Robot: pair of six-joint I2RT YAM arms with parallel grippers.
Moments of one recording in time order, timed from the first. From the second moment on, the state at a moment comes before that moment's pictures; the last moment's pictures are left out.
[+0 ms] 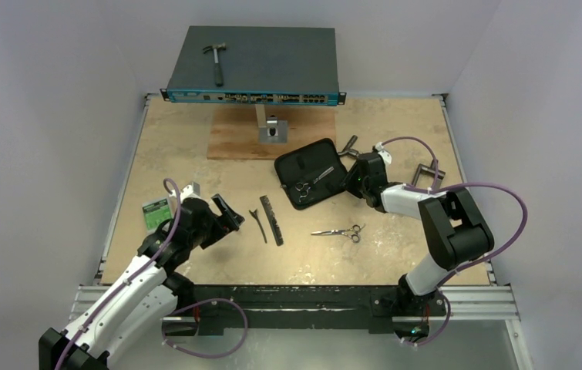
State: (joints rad) left arm -0.49 0.65 0.44 -0.54 -0.10 -0.99; right arm 0.35 1.62 0.72 0.17 0.14 0.84
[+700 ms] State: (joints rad) left arm -0.49 0.63 0.43 -0.54 -0.08 -0.99; right arm 0.35 1.59 0.70 0.12 0.17 0.83
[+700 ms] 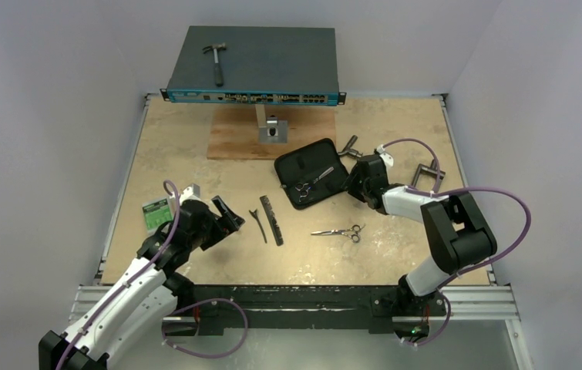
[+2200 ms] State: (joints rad) left arm -0.49 0.76 0.43 -0.51 -0.04 -0.99; right arm 0.53 1.39 0.63 -0.09 0.22 0.66
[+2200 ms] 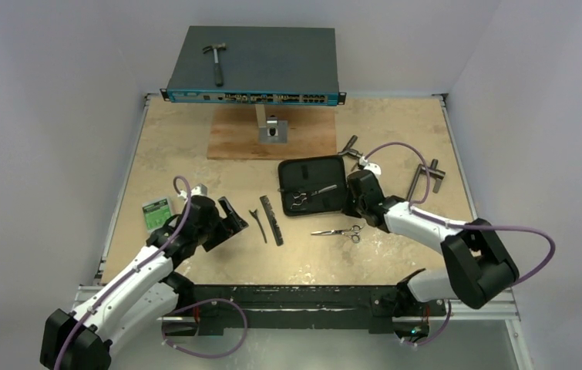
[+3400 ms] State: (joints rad) left arm -0.51 0.82 0.41 -0.38 0.05 -0.98; right arm 0.76 1.15 0.55 -0.33 0.24 0.71
